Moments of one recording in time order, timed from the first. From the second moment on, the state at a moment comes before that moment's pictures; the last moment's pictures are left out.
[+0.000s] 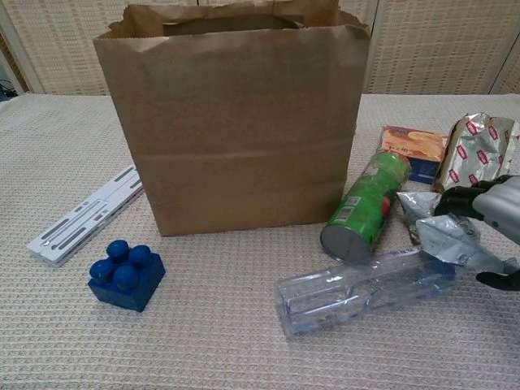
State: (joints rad) left arm -0.12 -1.15 -0.04 -1.57 1.53 1.49 0.02; right arm 0.26 -1.49 0.02 -1.52 -1.56 1.24 -0.67
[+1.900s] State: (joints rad) left arm -0.13 -1.14 -0.05 -1.58 1.50 1.46 0.04; right arm 0.90 -1.58 0.49 -1.87 -0.98 1.29 -1.11
